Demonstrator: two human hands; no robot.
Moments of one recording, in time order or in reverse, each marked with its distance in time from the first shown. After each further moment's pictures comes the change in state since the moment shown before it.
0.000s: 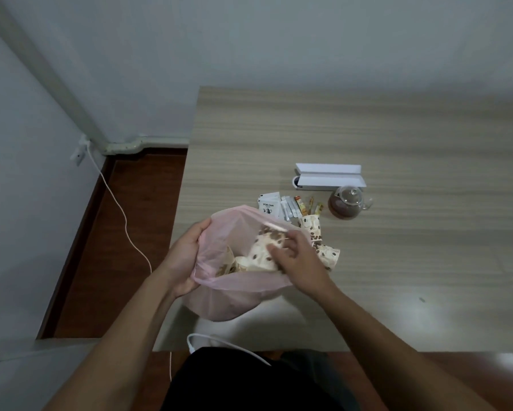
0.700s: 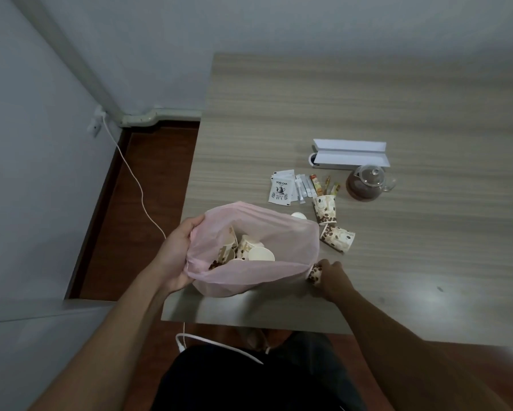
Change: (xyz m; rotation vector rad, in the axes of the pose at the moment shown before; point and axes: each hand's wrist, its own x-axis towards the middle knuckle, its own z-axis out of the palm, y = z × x) left_hand -0.002 -0.023 -0.038 0.029 0.118 -0.027; right_hand 0.029 0.174 -0.034 -0.928 -0.198 0.414
